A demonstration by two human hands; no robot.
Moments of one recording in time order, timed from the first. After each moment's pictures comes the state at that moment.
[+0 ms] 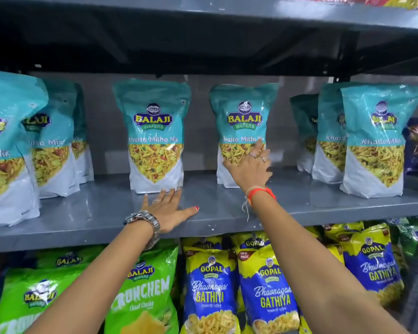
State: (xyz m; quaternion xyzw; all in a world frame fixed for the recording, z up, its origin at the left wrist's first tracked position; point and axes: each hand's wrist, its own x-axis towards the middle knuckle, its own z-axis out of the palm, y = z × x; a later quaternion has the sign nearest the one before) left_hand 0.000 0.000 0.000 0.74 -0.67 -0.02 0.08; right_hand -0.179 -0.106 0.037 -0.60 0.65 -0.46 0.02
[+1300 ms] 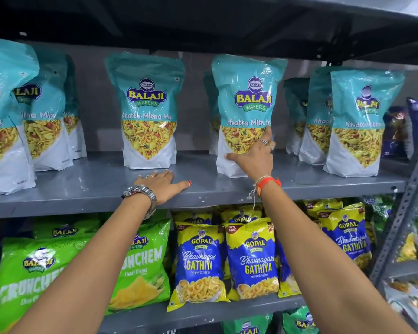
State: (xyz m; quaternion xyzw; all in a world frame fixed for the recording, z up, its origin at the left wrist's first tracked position) left_hand 0.000 0.005 0.000 0.74 -0.66 0.02 0.06; right_hand -0.221 -0.063 0.029 -0.63 0.60 -0.50 0.07
